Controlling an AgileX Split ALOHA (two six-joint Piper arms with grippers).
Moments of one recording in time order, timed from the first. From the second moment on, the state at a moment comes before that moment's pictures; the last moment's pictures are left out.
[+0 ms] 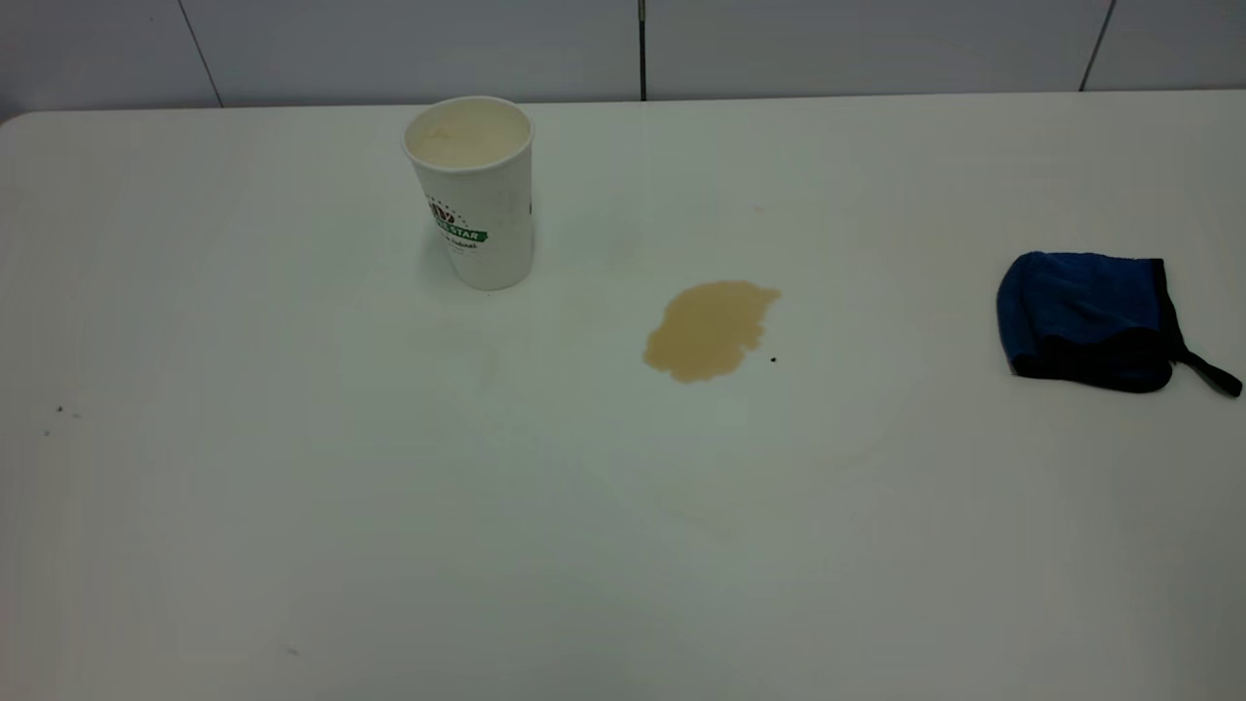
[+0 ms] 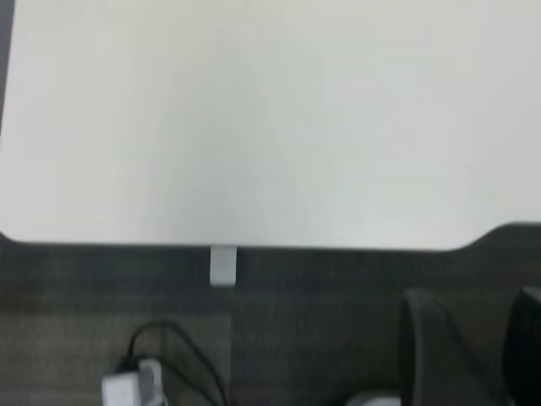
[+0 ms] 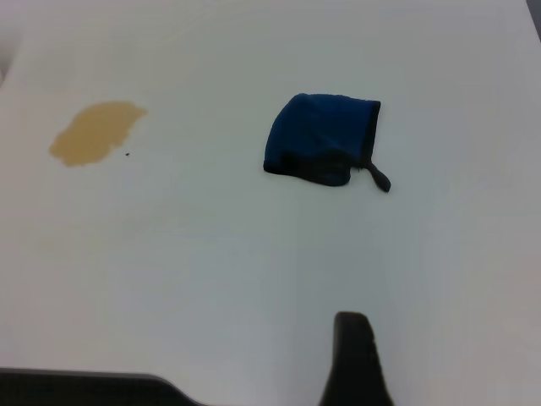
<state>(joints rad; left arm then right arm) 0.02 0.23 -0.49 0.01 1.12 0.00 -0.02 -0.02 -0.47 0.00 1.12 0.01</state>
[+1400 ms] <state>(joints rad) 0.02 -0.02 -0.48 0.01 1.12 0.00 -0.02 -0.02 -0.47 0.00 1.12 0.01</state>
